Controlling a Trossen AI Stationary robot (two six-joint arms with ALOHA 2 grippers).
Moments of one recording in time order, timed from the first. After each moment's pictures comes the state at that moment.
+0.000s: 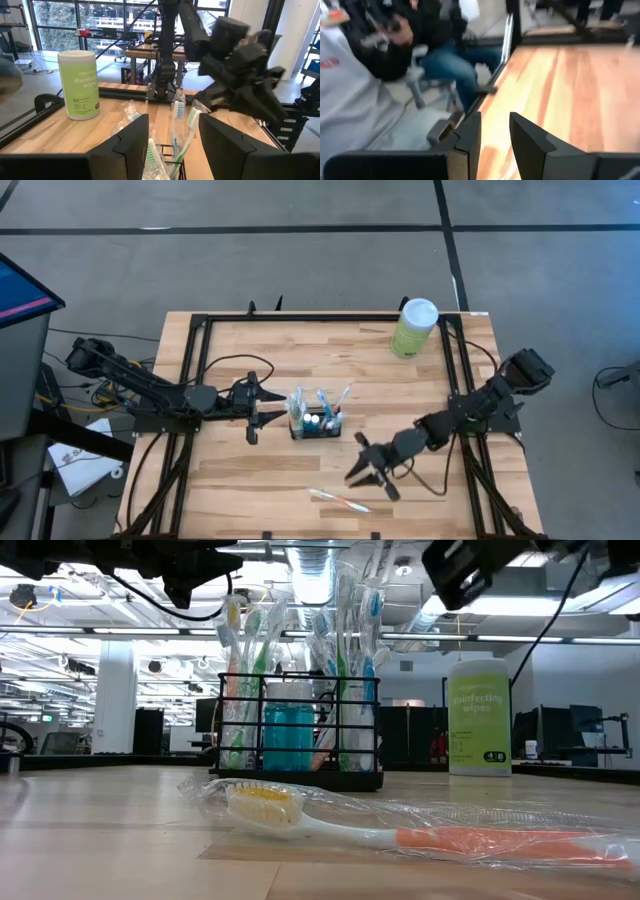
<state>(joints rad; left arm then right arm) -0.33 1.02 0.38 0.65 -0.44 -0.07 0.51 1.56 0.69 0.61 -0.01 0.24</state>
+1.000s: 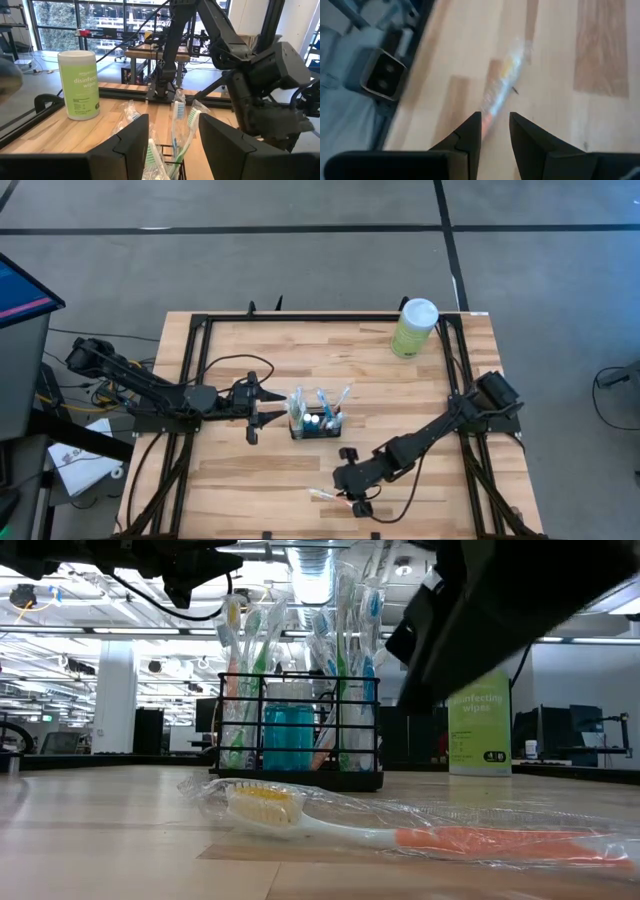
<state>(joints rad) -0.33 1.02 0.38 0.65 -0.44 -0.07 0.55 1.91 1.16 -0.09 0.05 0.38</state>
